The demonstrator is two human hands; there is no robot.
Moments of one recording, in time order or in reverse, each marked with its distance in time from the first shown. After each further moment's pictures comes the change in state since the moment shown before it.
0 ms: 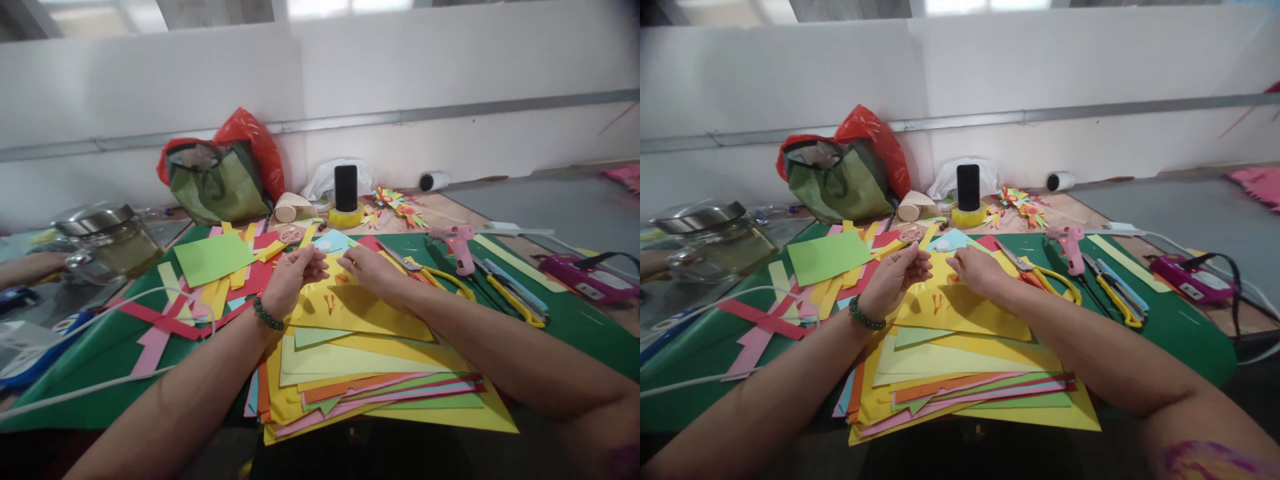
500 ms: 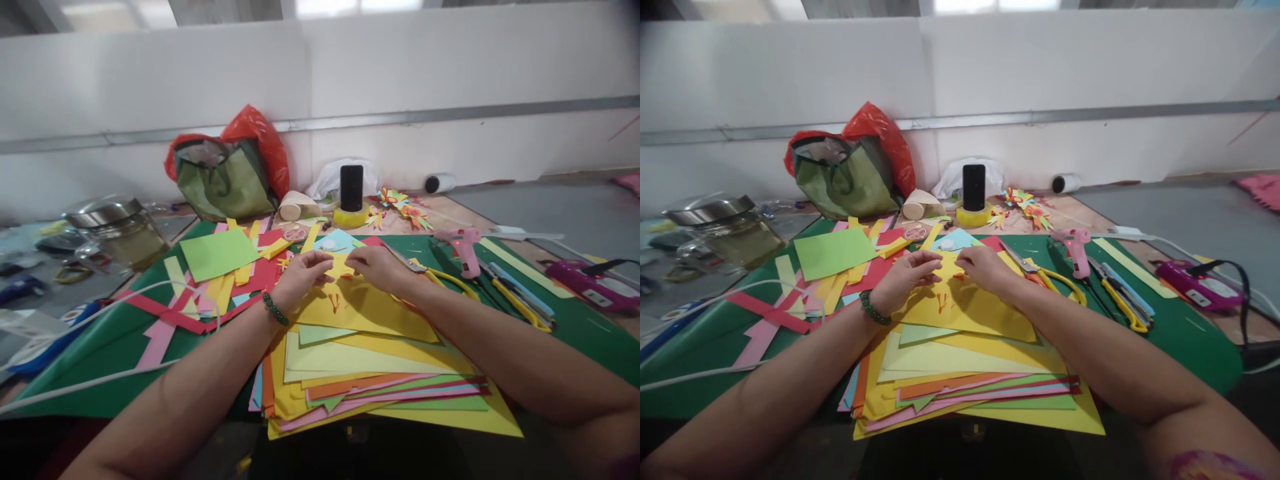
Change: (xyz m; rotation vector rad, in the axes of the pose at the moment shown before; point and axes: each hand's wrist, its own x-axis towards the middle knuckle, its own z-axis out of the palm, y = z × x) left_hand 0.005 -0.007 -0.003 0.110 -0.013 -0.098; right_hand 0.000 0.004 -0.007 0.124 0.047 -0.115
